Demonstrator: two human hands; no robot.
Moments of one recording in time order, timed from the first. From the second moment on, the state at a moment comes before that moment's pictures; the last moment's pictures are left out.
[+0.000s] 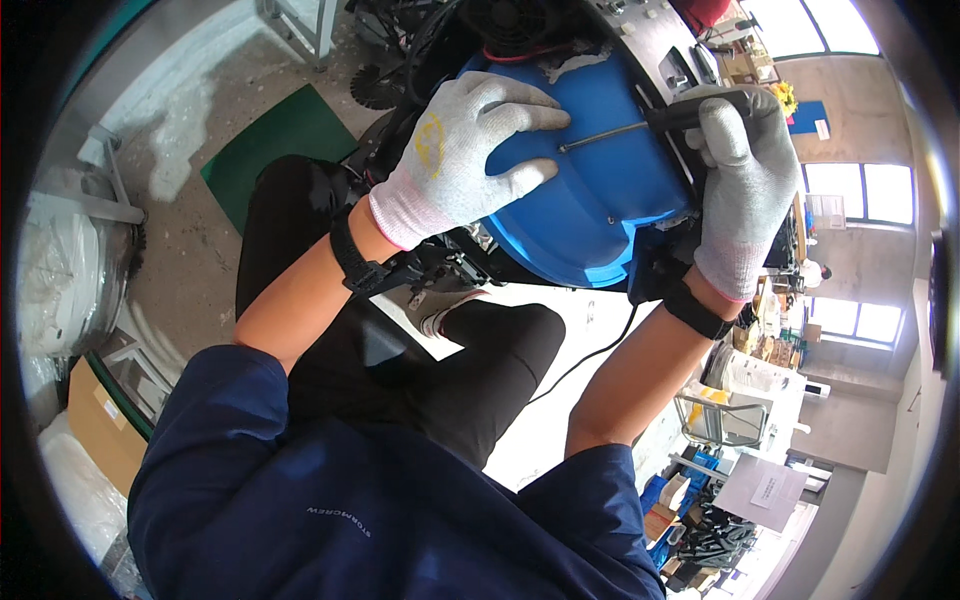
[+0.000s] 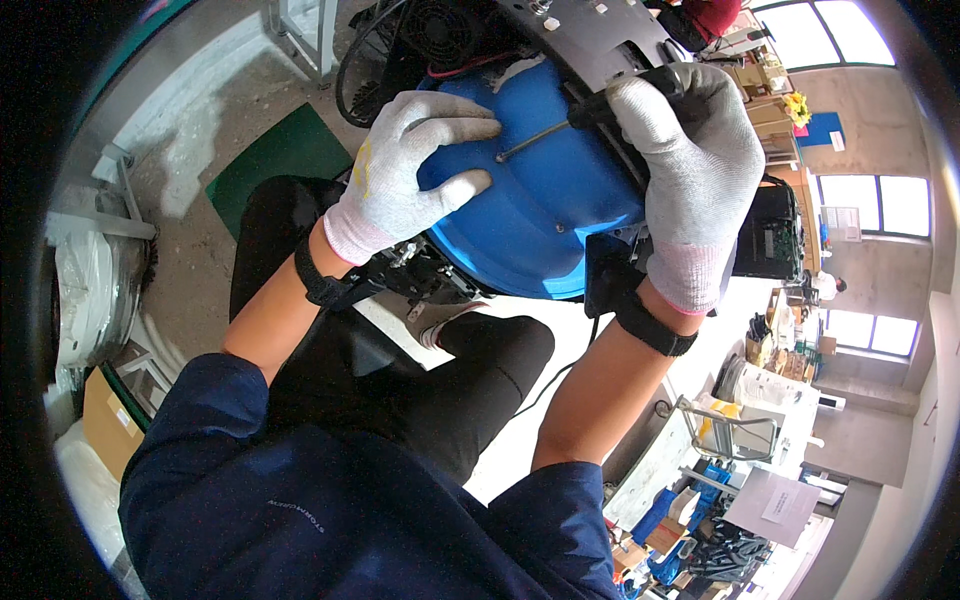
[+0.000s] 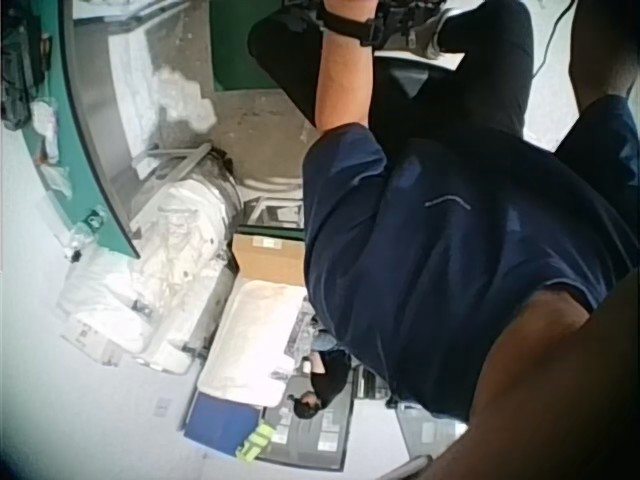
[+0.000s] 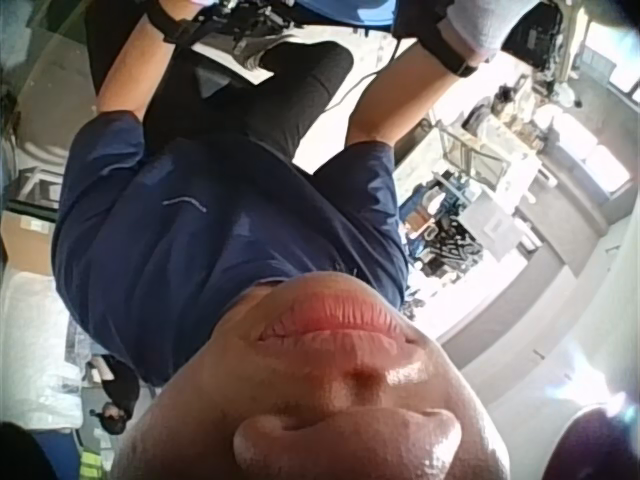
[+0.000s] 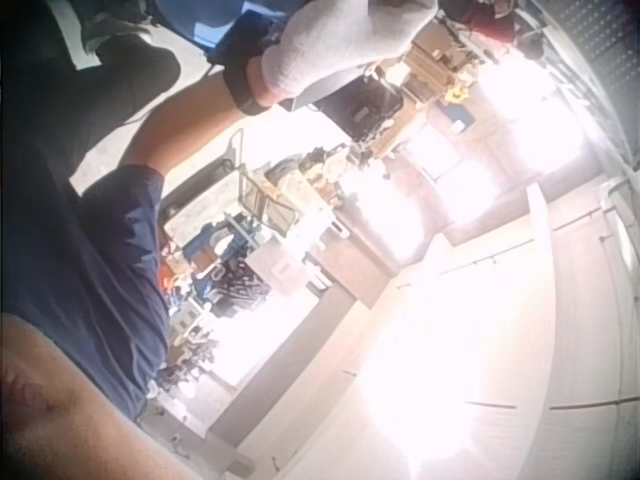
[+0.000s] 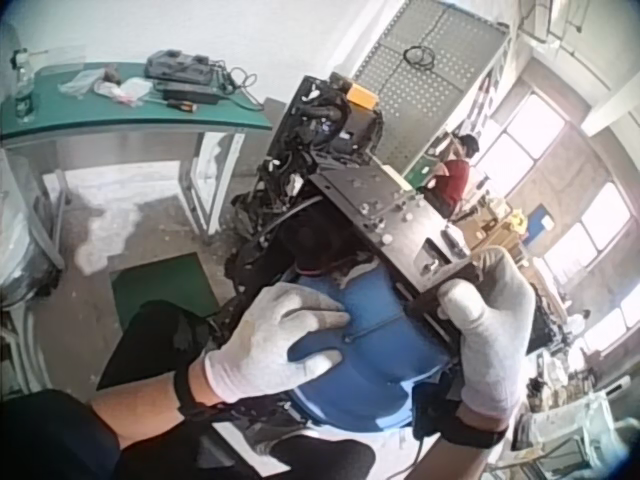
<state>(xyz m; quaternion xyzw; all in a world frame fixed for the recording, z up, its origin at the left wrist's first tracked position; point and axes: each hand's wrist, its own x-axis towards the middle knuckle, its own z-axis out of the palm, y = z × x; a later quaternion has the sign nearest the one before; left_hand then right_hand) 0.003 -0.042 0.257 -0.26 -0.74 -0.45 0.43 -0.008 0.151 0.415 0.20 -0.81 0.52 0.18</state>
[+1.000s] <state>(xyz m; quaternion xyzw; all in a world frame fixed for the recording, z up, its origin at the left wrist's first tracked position) 0.003 -0.044 0.257 -0.28 -0.74 -0.43 0.42 -0.010 0.149 0.415 0.19 -0.83 0.49 0.18</state>
